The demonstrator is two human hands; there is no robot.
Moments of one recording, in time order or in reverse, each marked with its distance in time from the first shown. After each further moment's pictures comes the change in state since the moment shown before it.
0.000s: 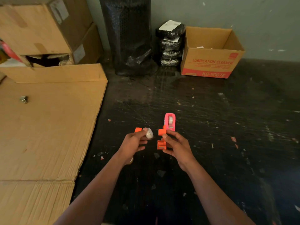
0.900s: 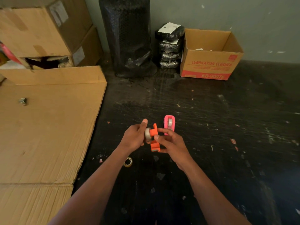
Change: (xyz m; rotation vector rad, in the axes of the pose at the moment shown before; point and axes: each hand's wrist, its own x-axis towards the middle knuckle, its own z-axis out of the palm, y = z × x) left_hand -0.002 0.038 0.010 0.457 0.058 0.238; right_hand 0.002 -0.015 0.013 -0.170 -0.143 -0.125
